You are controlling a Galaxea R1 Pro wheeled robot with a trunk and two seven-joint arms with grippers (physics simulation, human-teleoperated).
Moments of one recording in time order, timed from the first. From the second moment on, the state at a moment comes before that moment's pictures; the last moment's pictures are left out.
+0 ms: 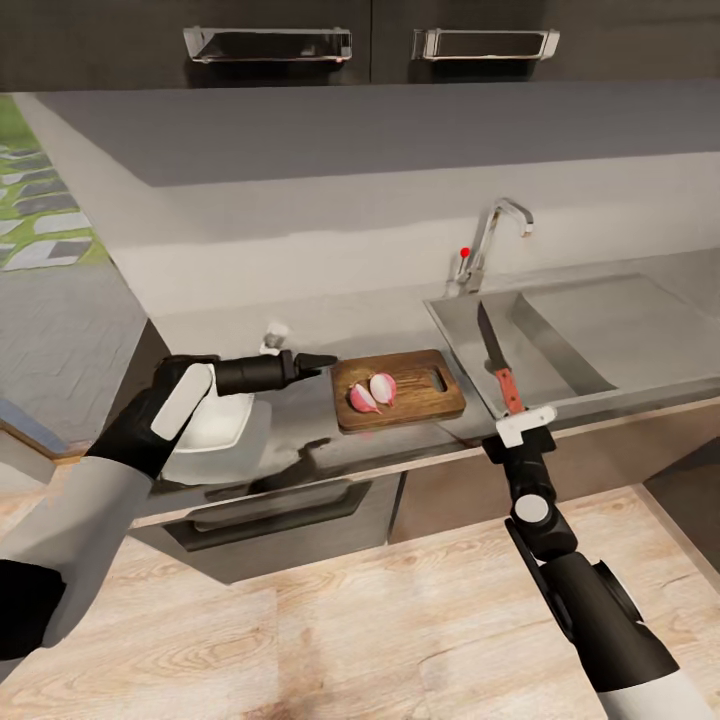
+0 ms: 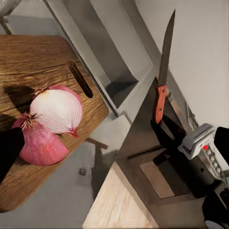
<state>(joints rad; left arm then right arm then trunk) -1.12 0.18 -0.31 -0.95 0.82 0.89 -0.67 -0.50 -0.14 0.23 -1.48 0.37 0.41 -0.27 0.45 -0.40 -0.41</state>
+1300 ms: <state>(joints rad) -1.12 0.19 -0.32 -0.97 0.83 0.95 -0.67 -0.50 -0.15 0.56 -1.48 0.60 0.43 -0.62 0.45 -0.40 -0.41</state>
